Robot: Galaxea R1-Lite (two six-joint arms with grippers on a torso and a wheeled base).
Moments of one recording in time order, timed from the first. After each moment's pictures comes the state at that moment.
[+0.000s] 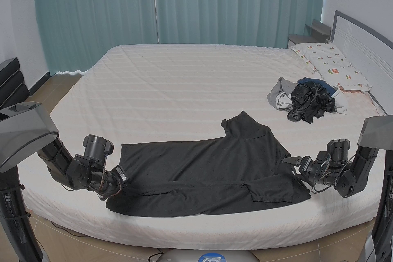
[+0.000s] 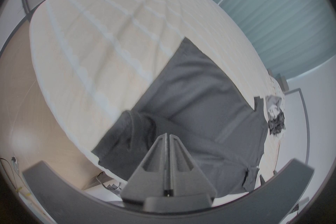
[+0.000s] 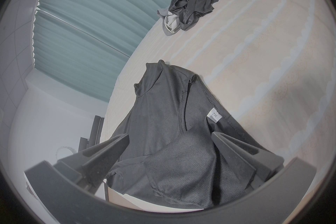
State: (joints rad) left arm -0.18 2.13 -0.75 -0.41 -0.04 -0.87; right arm 0.02 2.29 -0.55 -1.17 0.39 0.74
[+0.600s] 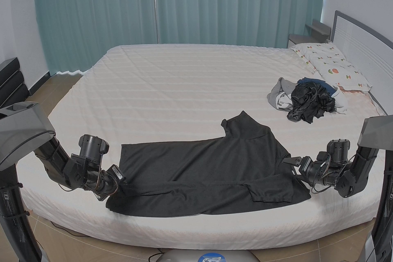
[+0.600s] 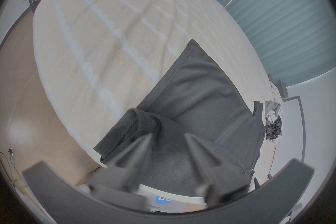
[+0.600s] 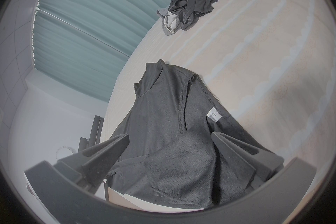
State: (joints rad) left arm -0.15 2.13 -0.74 -0.41 -0.07 -0.91; right arm 0.02 2.29 -0.55 -1.17 0.39 0.74
